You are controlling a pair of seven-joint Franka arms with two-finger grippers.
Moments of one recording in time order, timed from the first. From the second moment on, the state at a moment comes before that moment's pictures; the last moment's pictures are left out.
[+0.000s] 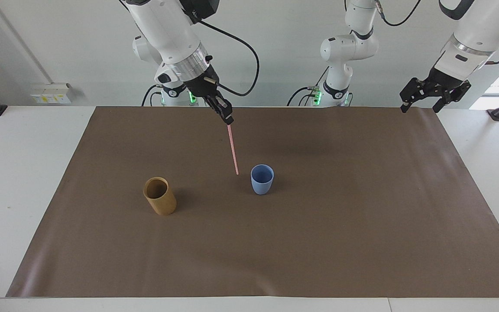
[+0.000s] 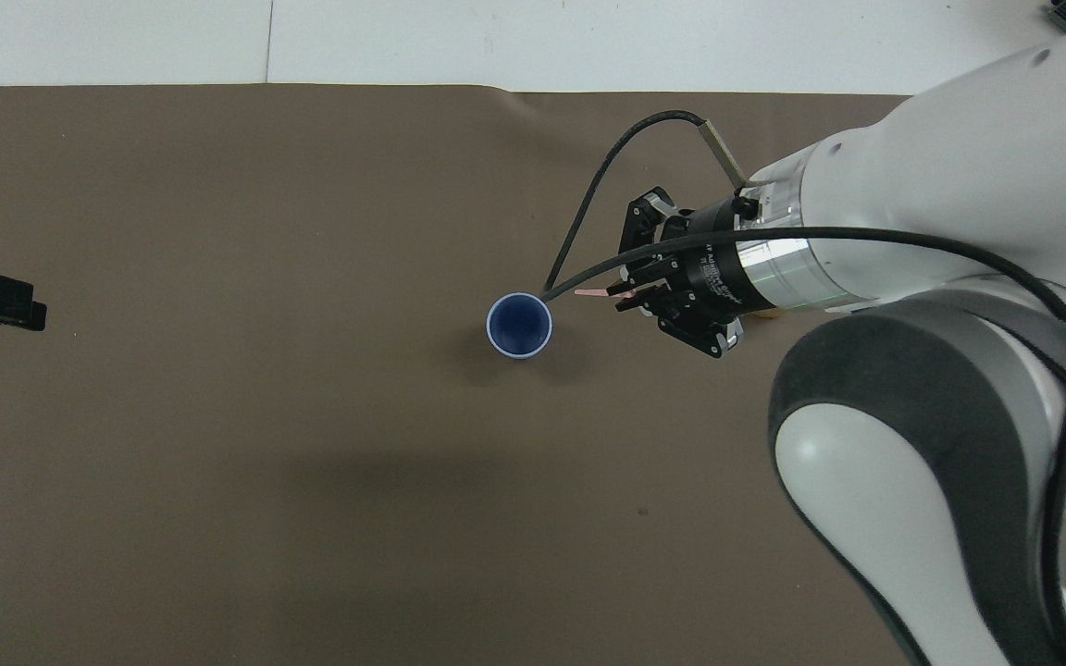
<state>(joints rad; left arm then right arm) 0.09 -0.02 -0.11 -1.52 -0.02 1.48 0.02 0.29 0.16 0.10 -1.45 0.37 1.77 1.34</state>
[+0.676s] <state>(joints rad) 0.04 -0.02 -0.11 -1.52 -0.03 1.48 0.02 0.33 0.25 0.11 -1.41 0.40 1.81 1.46</state>
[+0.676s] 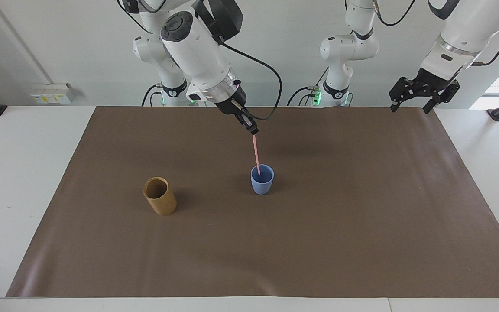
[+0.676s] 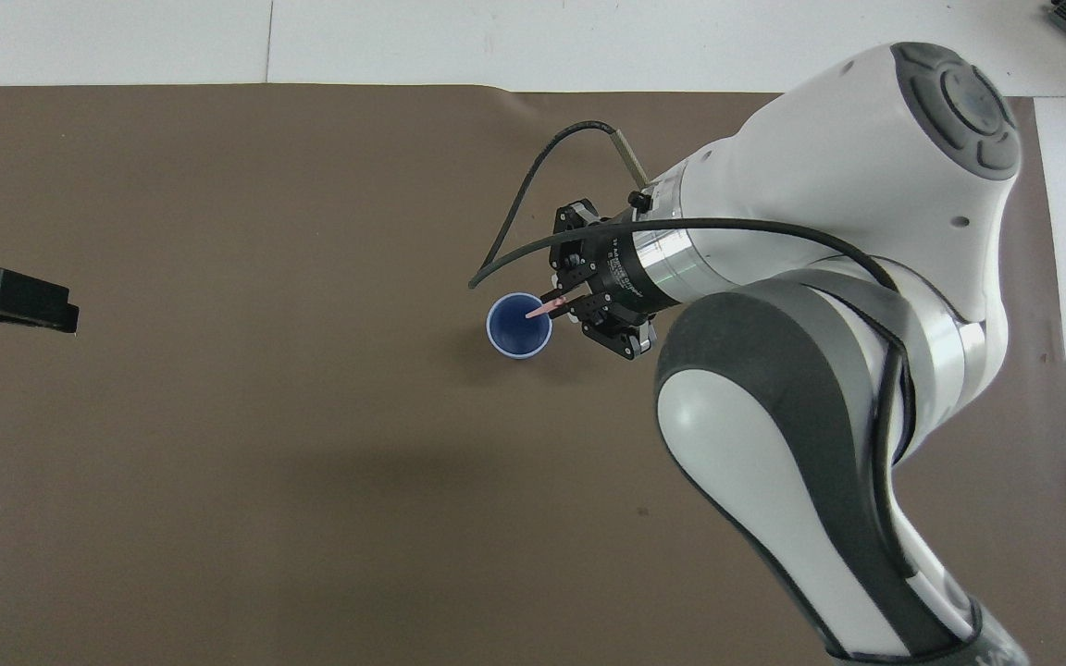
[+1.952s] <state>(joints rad) 0.05 -0.02 -0.09 -1.52 -0.03 1.48 0.02 0.35 0.29 0.11 -1.55 0.41 1.93 1.46</state>
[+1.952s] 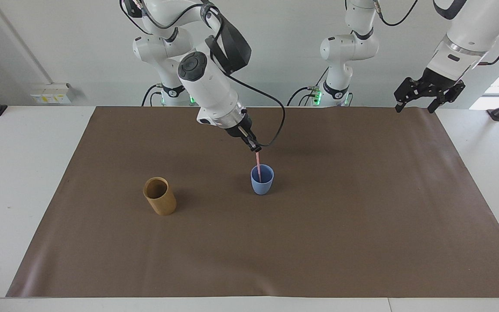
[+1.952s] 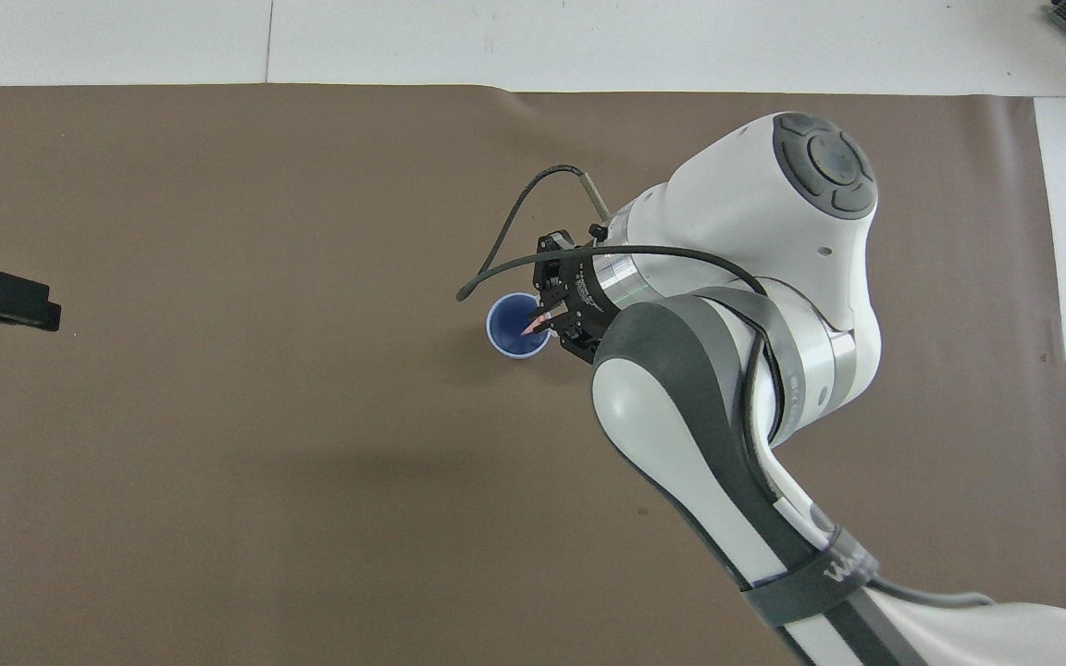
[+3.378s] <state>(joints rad) 0.05 -0.02 -0.09 -1.52 -0.03 1.48 0.02 0.11 0.02 0.09 -1.52 0.03 1.60 0.49</state>
